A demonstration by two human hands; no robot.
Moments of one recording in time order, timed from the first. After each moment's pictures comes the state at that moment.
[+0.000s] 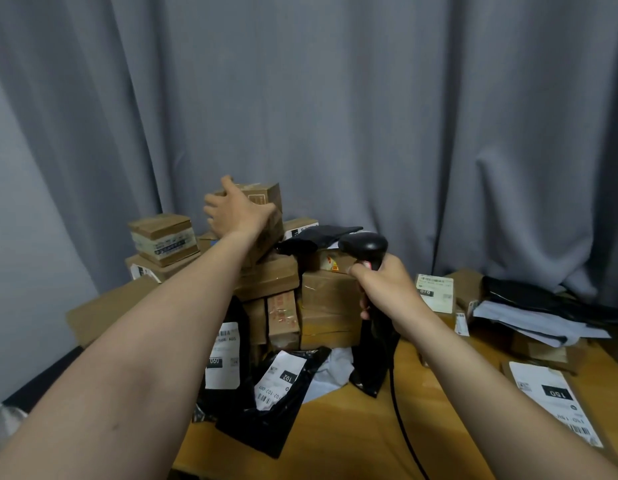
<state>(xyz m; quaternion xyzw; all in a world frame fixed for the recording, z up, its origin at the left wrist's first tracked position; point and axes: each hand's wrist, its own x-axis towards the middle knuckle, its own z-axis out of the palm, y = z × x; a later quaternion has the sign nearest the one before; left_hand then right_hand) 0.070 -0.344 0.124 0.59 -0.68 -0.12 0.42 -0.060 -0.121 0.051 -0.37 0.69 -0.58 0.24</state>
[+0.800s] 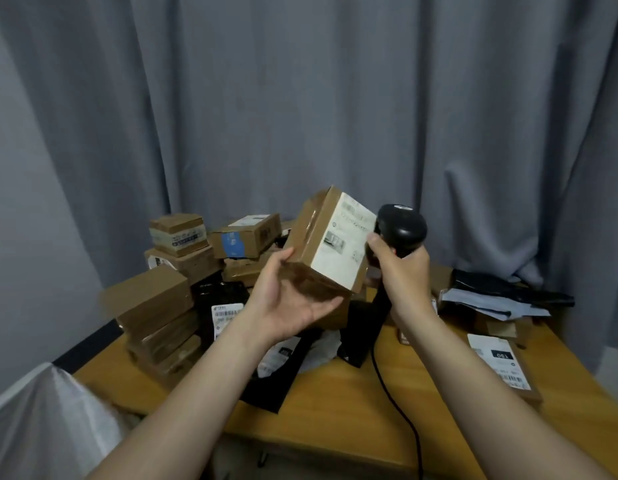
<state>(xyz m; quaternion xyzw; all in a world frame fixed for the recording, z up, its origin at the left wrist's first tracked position) 0.142 -0.119 0.071 0.18 -0.31 -0.90 0.23 -0.019 -0.025 0.071 -0.30 0.53 -0.78 0.17</state>
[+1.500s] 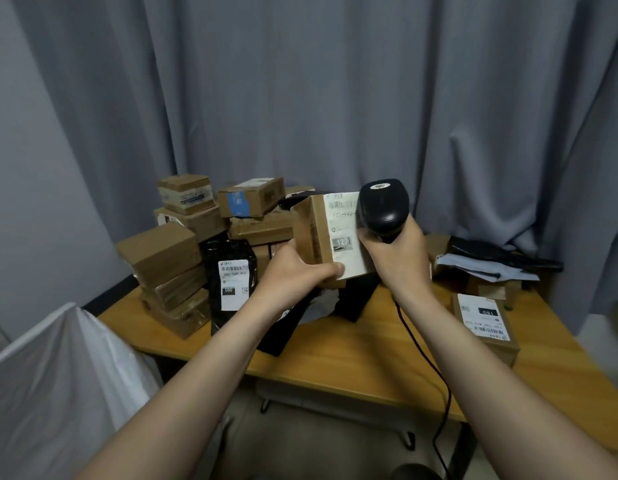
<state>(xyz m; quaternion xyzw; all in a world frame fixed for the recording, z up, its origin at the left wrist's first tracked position) 0.162 -0.065 0.048 0.32 -0.74 -0.48 0.33 0.000 0.017 0.049 -0.42 0.62 -0.66 0.02</state>
